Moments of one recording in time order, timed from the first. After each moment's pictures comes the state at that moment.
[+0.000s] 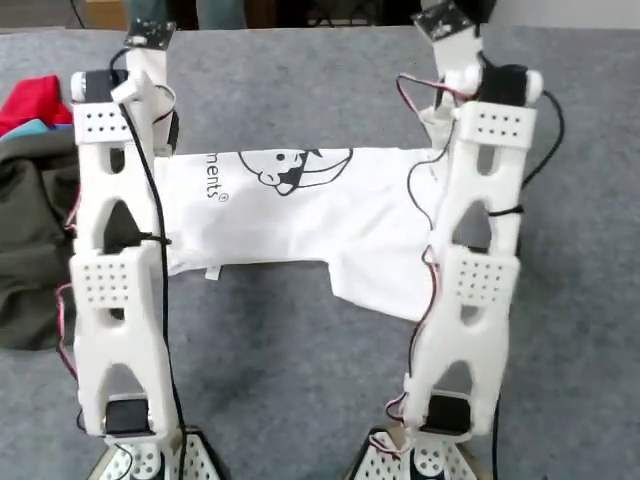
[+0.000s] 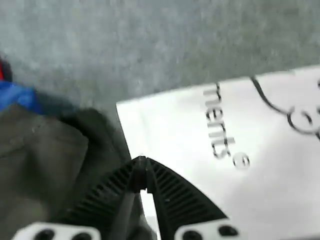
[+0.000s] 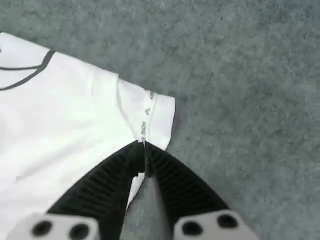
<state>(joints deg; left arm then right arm) -9.1 46.3 -65.2 100.6 -12.9 7.8 49.0 -74.7 100.7 29.2</state>
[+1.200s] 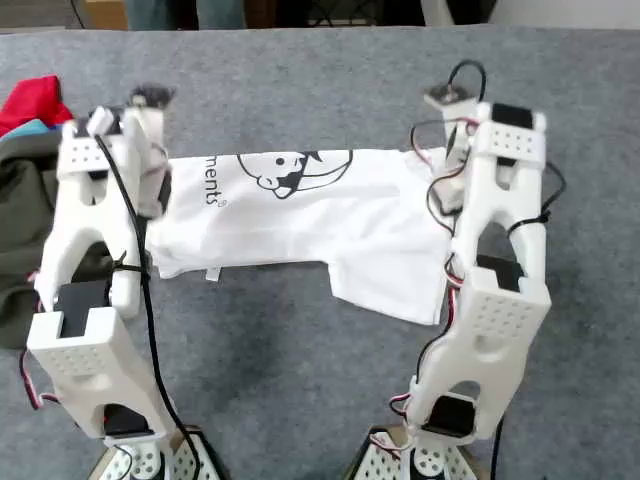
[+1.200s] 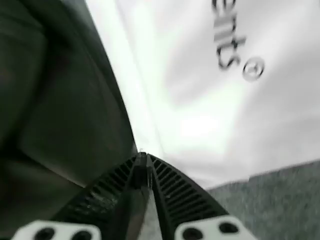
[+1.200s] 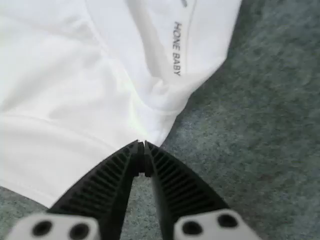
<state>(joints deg) -11.3 16.2 -11.4 82.9 -17.2 13.0 33.2 -26.7 89.1 31.7</state>
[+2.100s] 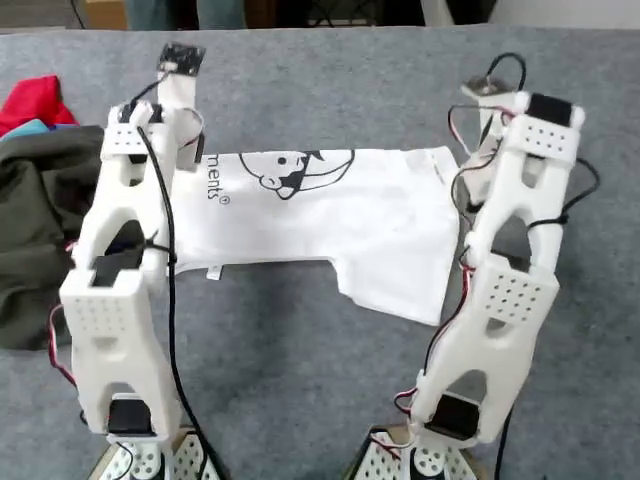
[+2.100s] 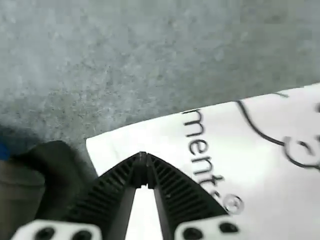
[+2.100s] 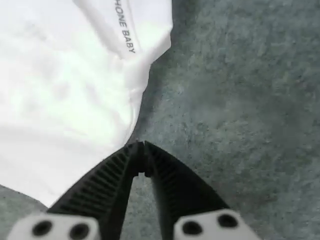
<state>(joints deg) -4.7 29.1 -23.7 66.3 -12.0 18.5 43.4 -47.5 100.4 32.2</state>
